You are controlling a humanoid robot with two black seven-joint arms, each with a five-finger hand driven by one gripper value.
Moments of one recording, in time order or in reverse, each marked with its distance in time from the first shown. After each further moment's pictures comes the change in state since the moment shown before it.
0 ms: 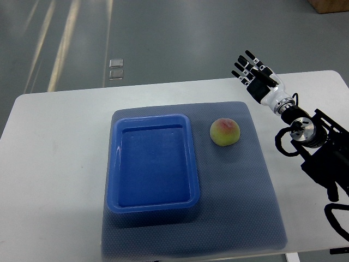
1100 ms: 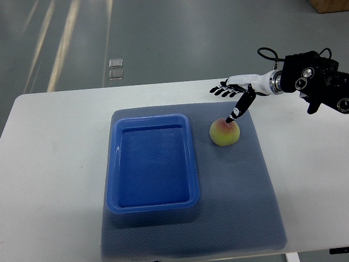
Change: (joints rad) left arm 0.000 0.000 0.002 -0.007 0.001 -0.002 0.000; right arm 0.410 -0.303 -0.823 0.305 -0.828 0.099 -0.202
